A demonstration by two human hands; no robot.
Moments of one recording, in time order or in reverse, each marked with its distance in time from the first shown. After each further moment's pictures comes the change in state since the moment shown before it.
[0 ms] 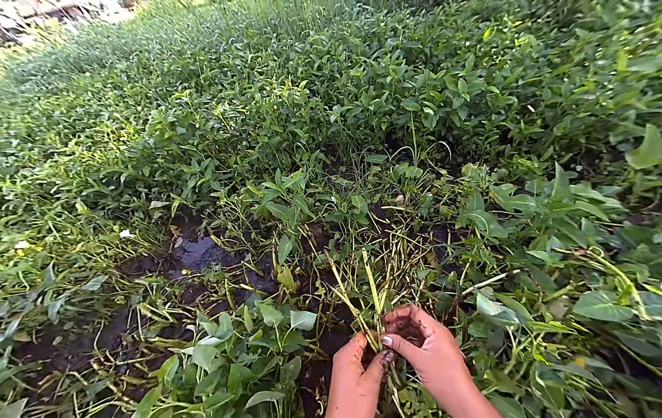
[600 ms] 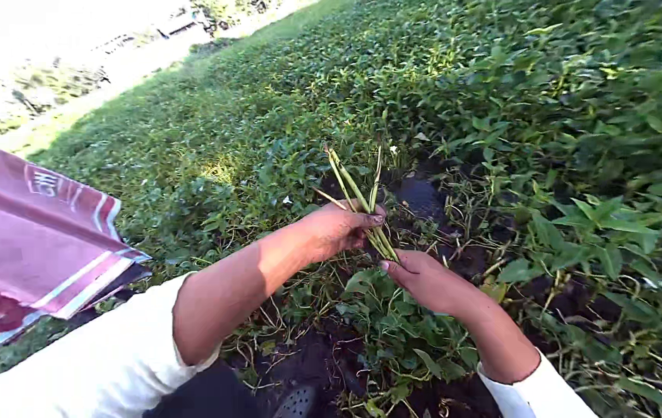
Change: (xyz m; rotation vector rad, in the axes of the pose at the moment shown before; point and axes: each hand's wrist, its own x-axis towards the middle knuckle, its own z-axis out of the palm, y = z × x) left_hand -0.096 0.187 -0.309 -0.262 0.666 -0.325; right_hand 0.086 -0.160 0.302 -0.499 -1.546 -0.334
